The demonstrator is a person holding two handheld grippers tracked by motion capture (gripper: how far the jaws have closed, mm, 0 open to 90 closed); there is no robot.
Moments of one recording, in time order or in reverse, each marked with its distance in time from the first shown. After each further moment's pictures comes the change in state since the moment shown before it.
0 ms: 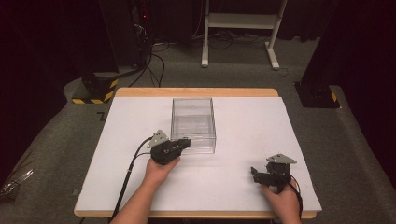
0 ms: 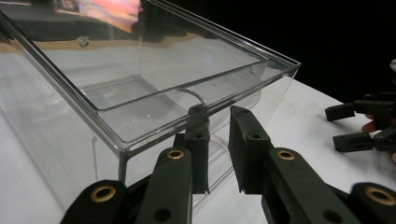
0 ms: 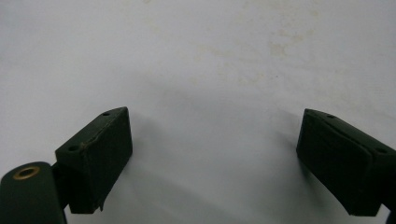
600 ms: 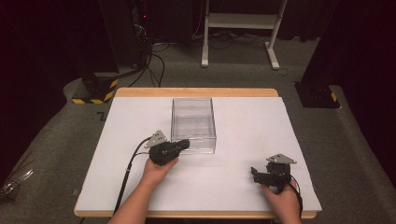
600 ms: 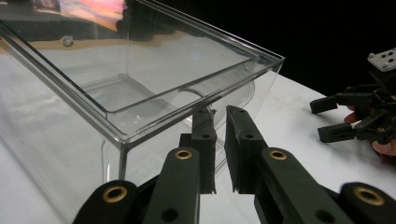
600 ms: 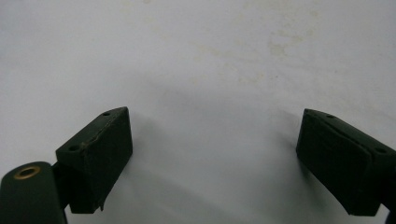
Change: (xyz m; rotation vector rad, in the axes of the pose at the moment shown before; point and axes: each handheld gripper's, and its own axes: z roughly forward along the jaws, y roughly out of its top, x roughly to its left) left arm 0.004 -0.001 -0.005 0.005 -0.067 0.017; right arm 0.001 0.000 0.000 0.002 -0.001 0.003
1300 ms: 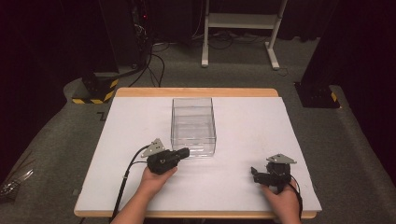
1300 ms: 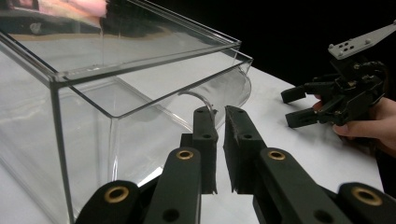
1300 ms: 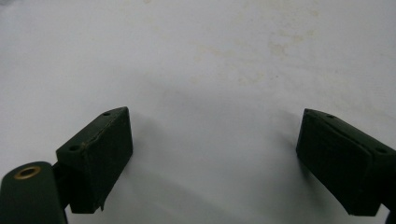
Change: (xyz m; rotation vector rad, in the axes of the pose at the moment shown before) left arm -0.020 -0.014 -0.018 -0.004 -0.056 -0.002; right arm -0.001 0.000 0.000 -0.003 0.001 -0.005
